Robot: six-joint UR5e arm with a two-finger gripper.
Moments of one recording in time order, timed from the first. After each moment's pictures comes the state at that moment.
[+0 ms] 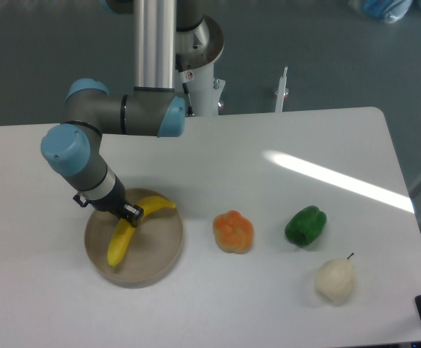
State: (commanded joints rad) arm 1.75 -2.04 -1.80 -0.86 1.79 0.46
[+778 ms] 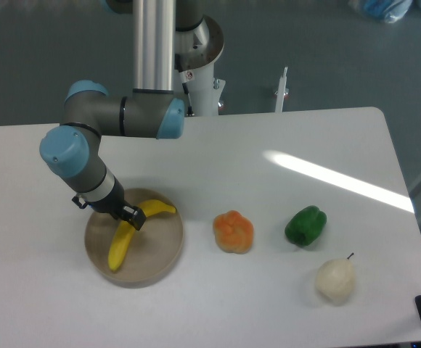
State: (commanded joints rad) arm 1.76 -2.01 -1.79 -0.86 1.79 0.47
